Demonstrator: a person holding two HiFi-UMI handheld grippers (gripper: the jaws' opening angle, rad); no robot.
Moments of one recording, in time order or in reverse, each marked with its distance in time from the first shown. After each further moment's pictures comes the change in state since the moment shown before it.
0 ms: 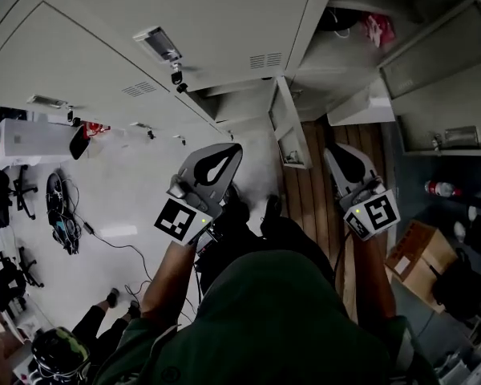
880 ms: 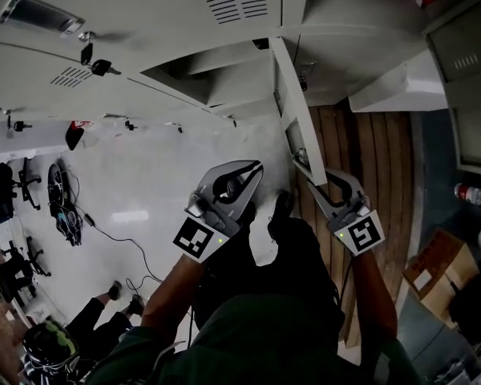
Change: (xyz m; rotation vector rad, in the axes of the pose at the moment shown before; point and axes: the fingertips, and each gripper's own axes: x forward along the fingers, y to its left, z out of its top) left arm 0.055 -0.045 -0.189 -0.027 -0.003 -0.029; right arm 0.015 0.016 -0.233 -0.039 0.057 0.174
